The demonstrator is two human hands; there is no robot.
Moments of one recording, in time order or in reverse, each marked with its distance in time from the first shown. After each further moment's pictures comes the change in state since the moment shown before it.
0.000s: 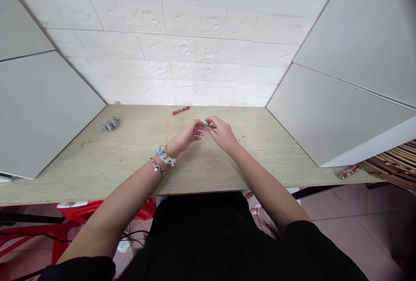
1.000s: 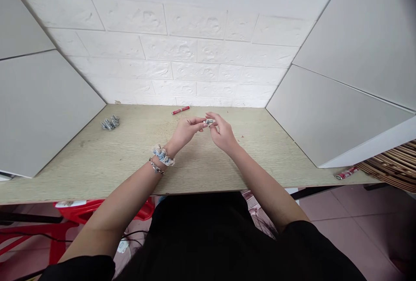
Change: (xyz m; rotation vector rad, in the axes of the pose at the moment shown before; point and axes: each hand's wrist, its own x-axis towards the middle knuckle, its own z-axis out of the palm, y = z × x) left_hand -0.003 0.010 0.000 0.343 0.077 0.389; right_hand -0.003 -0.004 -0.002 0.041 0.109 -0.095
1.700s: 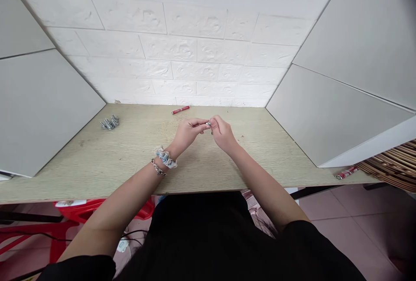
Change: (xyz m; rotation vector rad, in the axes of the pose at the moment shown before) left_hand -0.009 0.005 0.008 0.072 0.050 0.092; right_hand 0.000 -0.010 -0.004 0.091 -0.057 0.178
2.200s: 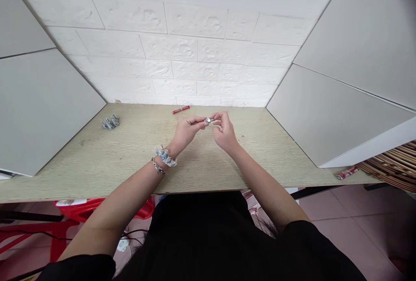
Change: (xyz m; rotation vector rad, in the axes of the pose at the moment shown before) left_hand 0.006 -0.008 -0.001 -0.094 0.072 -0.014; right_hand 0.001 0.005 0.003 0.136 0.128 -0.103
